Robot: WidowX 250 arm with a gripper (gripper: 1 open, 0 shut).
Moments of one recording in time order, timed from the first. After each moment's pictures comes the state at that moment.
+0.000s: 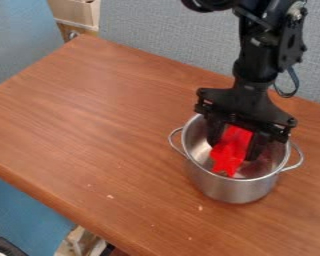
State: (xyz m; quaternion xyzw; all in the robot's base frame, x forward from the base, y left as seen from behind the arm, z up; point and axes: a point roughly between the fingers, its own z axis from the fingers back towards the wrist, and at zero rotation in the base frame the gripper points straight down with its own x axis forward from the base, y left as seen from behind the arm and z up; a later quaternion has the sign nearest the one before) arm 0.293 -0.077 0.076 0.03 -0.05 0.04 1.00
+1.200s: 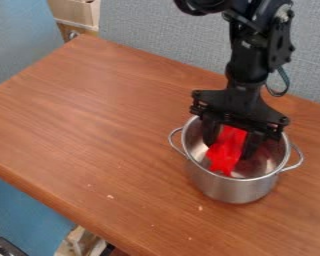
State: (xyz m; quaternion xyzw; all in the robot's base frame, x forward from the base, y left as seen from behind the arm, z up) arm 0.299 -0.070 0.069 0.02 -0.06 0.05 1.00
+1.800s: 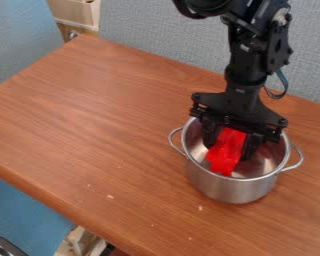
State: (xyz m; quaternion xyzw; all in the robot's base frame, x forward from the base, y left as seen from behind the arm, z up) arm 0.301 -0.070 0.066 0.02 -0.06 0.05 1.00
